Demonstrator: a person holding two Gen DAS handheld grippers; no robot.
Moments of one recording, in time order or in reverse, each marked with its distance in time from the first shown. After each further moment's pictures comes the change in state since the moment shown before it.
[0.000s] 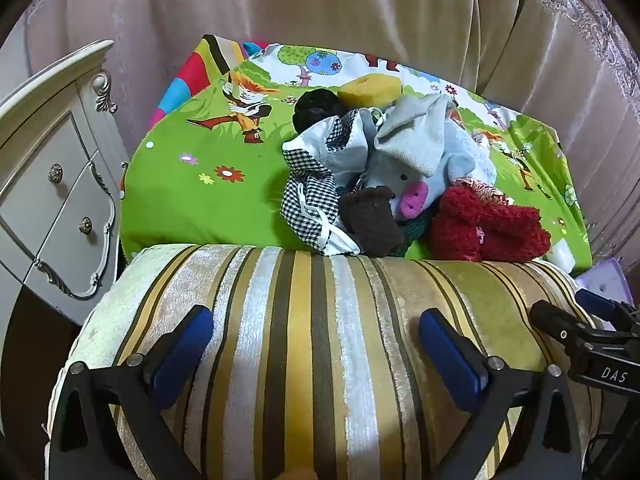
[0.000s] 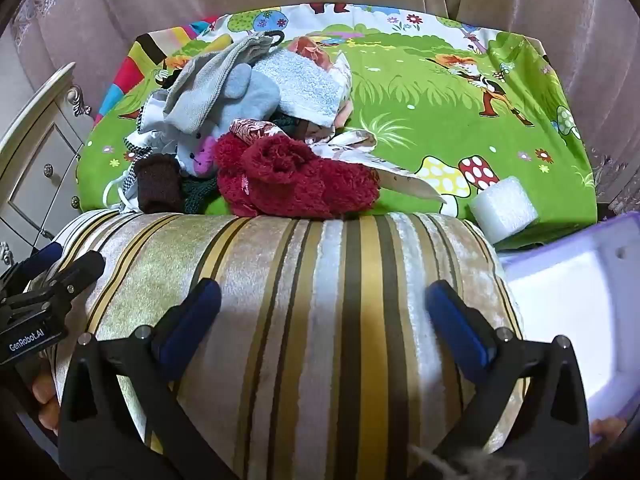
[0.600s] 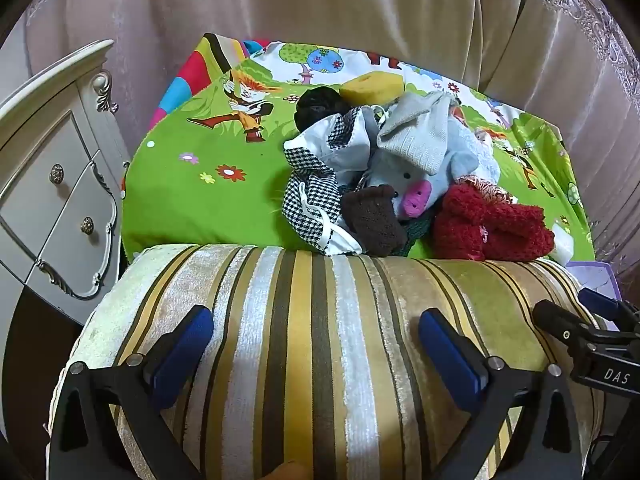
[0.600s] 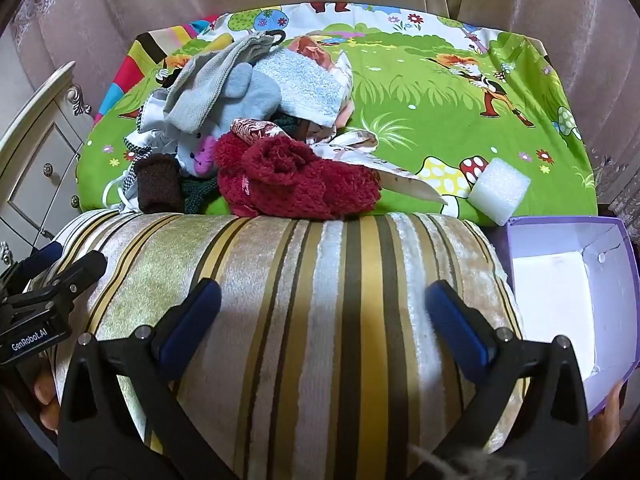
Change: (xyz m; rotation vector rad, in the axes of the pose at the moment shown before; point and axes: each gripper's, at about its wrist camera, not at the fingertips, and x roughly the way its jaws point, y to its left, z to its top) left arm 0.005 -0.002 0.002 0.004 0.007 0.009; right arm 0.001 -0.001 0.000 -0.004 0.002 -0.007
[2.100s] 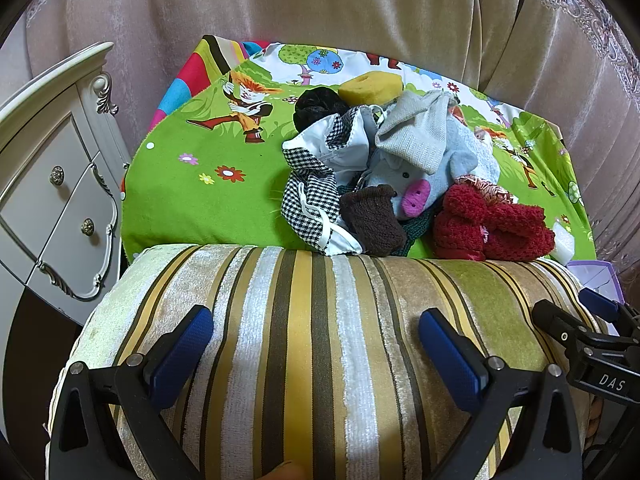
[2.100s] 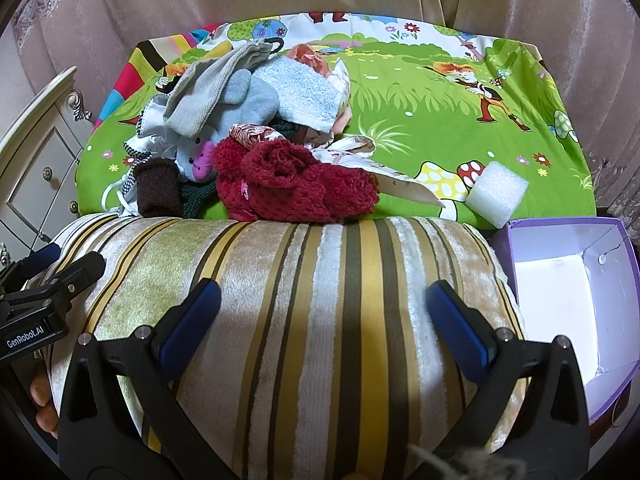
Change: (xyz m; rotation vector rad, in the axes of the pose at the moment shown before) left arm -0.002 0.000 0.000 0.001 -0.001 0.001; right arm -0.003 0.002 -0.002 0.002 -0.040 -0.007
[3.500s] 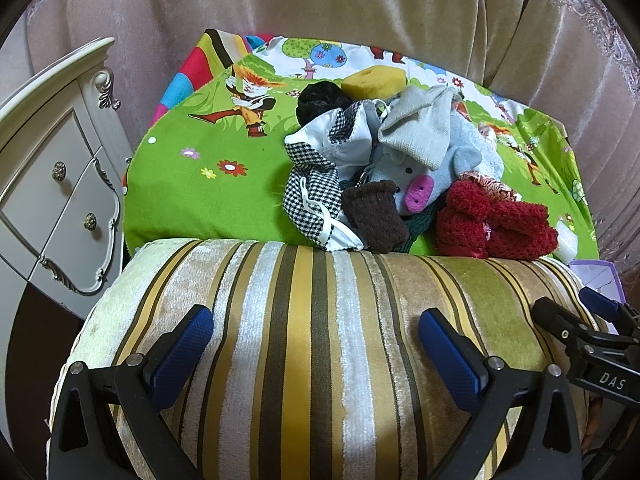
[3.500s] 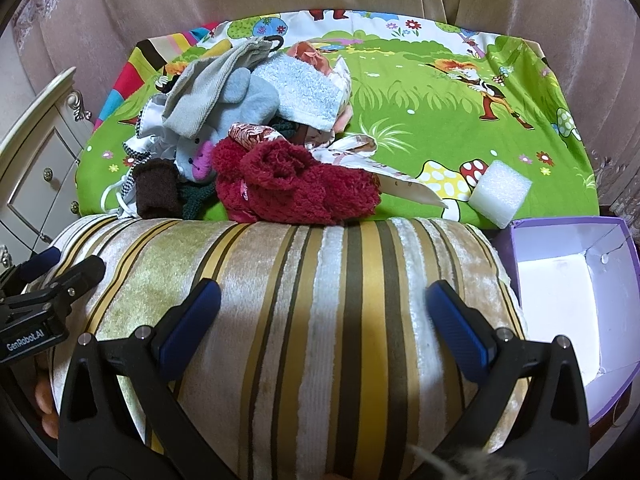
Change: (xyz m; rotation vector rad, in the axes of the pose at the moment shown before) left arm 0.000 -0.002 0.003 -0.007 0.031 0.016; right arm 0.004 -0.003 0.004 0.004 0.013 0.017
